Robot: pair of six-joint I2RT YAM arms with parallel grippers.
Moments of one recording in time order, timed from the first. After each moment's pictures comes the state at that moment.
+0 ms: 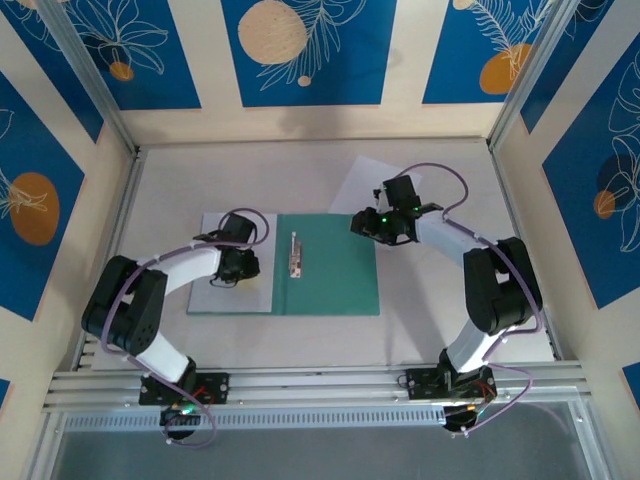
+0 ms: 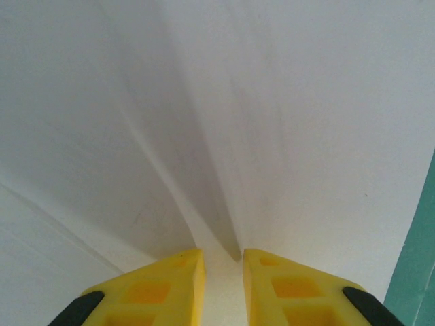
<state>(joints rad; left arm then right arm) -0.40 1.58 0.81 -0.46 -0.03 -0.62 0.30 1.67 1.06 -0.36 -0.36 0.57</state>
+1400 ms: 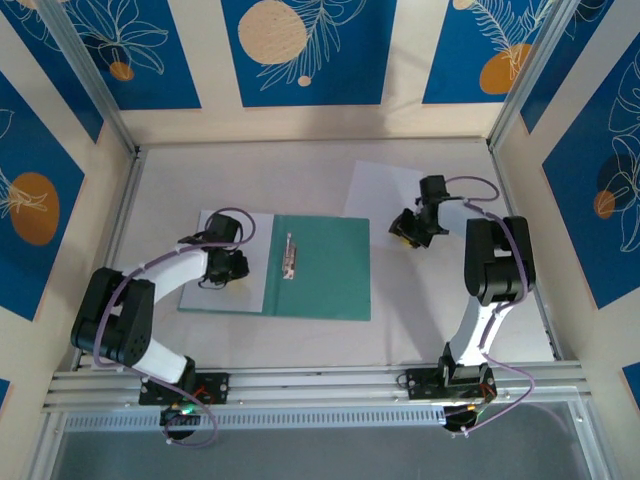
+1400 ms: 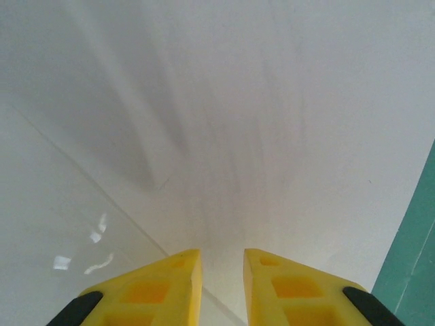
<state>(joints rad) -0.32 1.50 0.78 -0.50 0.01 -0.59 0.03 1.85 1.11 -0.50 -0.32 0.58</state>
